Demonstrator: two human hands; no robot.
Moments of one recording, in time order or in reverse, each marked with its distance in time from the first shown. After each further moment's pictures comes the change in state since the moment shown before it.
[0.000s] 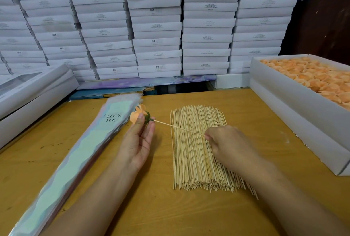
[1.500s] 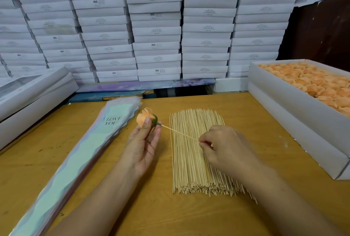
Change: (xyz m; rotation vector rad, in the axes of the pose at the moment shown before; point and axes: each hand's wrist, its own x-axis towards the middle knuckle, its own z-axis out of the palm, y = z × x) left_hand -0.001 -0.009 0.000 0.055 -0.122 -0.034; right_hand -0.010 -0.017 -0.018 0.045 0.073 -0.105
